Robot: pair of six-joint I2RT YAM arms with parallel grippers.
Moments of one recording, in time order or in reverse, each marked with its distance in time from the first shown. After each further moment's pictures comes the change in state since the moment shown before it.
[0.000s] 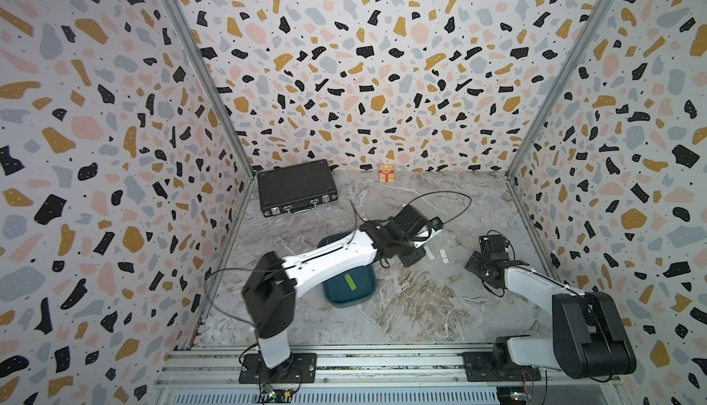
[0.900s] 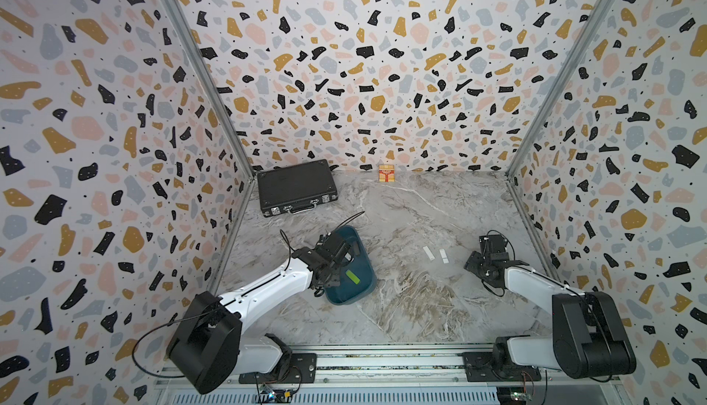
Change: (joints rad) left arm 0.319 -0.283 -0.568 -0.196 -0.175 -0.671; right arm 0.000 0.002 0.002 0.011 -0.038 -0.021
